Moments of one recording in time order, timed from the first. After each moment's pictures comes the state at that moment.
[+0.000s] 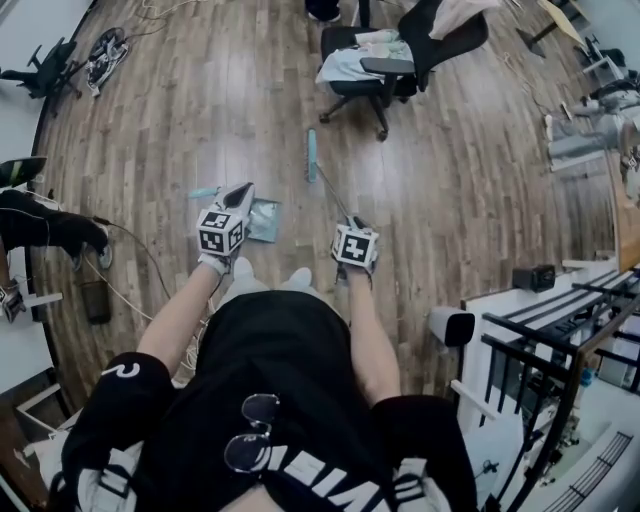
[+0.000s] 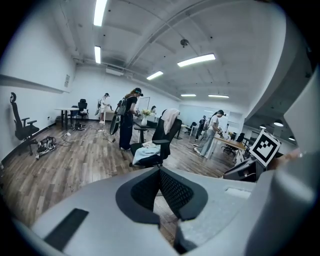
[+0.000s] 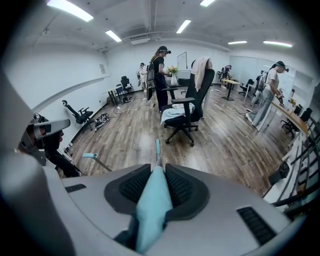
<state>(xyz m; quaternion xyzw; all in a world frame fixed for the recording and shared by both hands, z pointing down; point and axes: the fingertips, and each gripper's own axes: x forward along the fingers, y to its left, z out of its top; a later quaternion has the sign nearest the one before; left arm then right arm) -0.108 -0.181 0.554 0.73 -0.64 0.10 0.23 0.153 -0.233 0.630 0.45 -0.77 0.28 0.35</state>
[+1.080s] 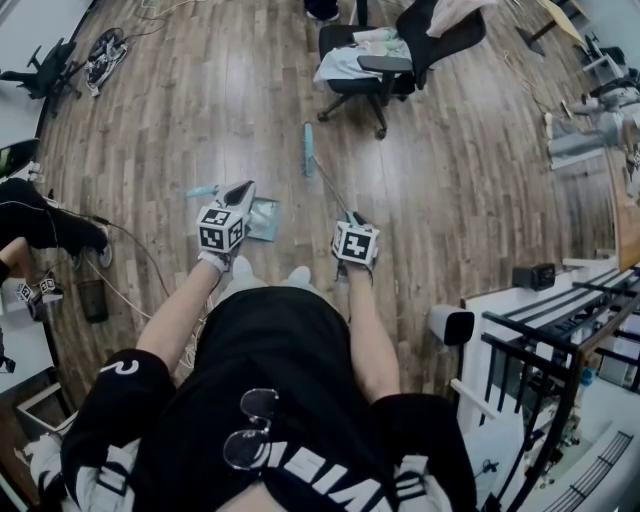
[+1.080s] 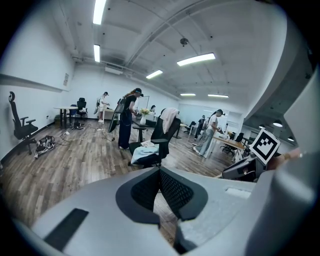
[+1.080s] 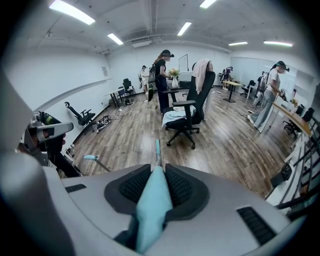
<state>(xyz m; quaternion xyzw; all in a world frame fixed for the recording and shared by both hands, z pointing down) -0.096 -0.189 0.553 0.73 -0.63 0.10 0.23 0.160 -0.244 0.620 0.45 -0.78 0.27 0.34</state>
